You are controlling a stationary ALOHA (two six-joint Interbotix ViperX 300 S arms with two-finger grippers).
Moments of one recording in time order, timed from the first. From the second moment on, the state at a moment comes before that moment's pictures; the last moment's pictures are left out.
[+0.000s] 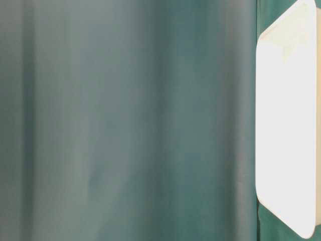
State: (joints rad) left arm 0.00 -0.97 1.18 0.00 -0.29 0.00; right arm 0.00 -0.97 1.19 0.00 -0.29 0.00
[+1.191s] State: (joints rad) left arm -0.03 -0.86 1.18 -0.03 -0.19 -0.02; right arm 0.00 -0.85 1.15 -0.02 -0.21 0.03
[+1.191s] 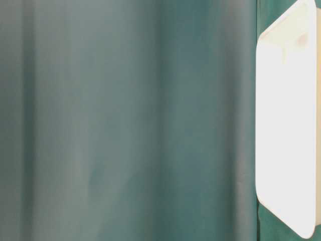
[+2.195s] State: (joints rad) left arm -0.03 -0.52 0.94 -0.03 0.20 -0.02; right arm 0.00 -0.49 0.92 -0.02 0.09 0.05
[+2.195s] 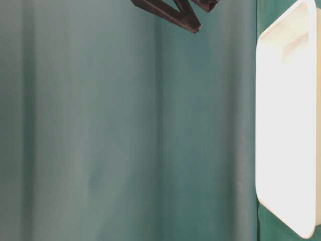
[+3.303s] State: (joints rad) left arm -0.19 -0.31 0.85 -0.03 0.21 -0.27; right arm 0.10 -0.39 0.91 -0.02 0.13 0.16
